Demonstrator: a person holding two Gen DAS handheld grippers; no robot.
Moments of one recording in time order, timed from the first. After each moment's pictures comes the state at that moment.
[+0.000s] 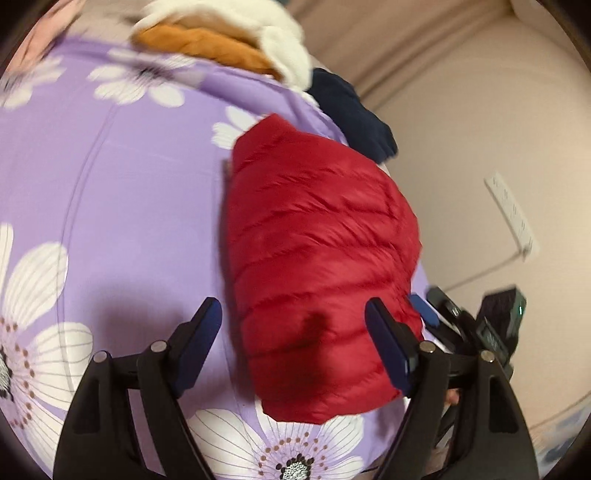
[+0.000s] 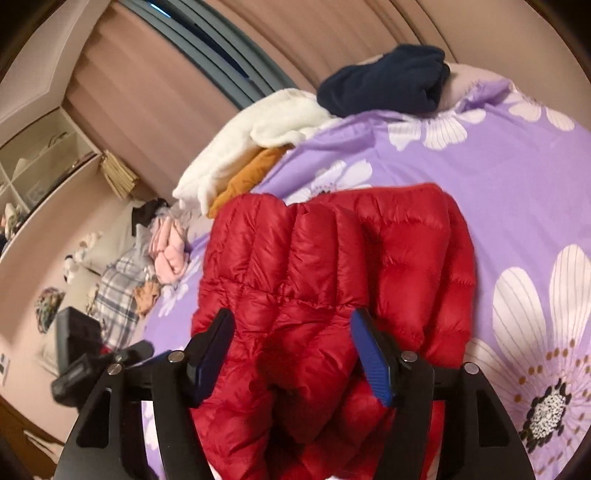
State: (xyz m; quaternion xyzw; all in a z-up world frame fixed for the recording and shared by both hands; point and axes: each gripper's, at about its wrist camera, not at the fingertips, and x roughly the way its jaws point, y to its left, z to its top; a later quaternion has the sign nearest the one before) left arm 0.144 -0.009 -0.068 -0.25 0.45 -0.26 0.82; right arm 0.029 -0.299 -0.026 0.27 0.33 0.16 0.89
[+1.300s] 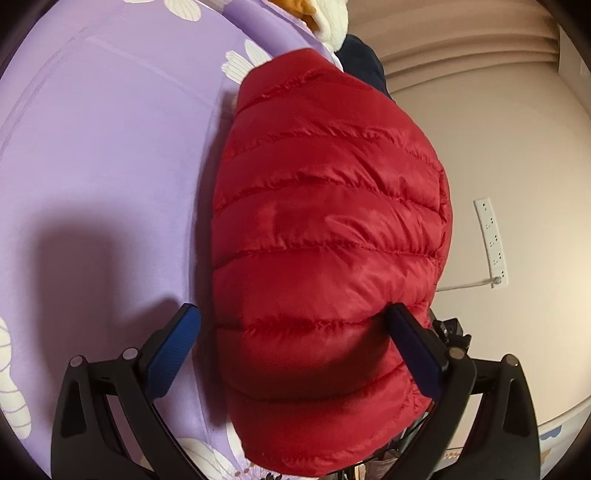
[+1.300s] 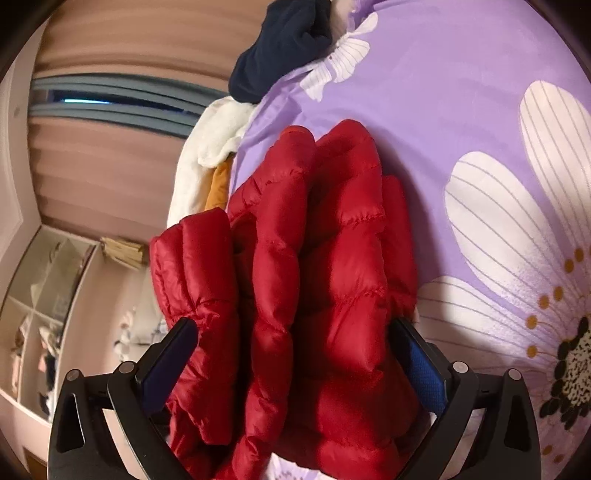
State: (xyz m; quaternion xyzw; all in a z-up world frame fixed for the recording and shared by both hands) left arm 0.184 -0.028 -0.126 -0.34 0.51 -0.30 0.73; right arm 0.040 -0.359 -0.105 0.49 0.36 0.16 0.78
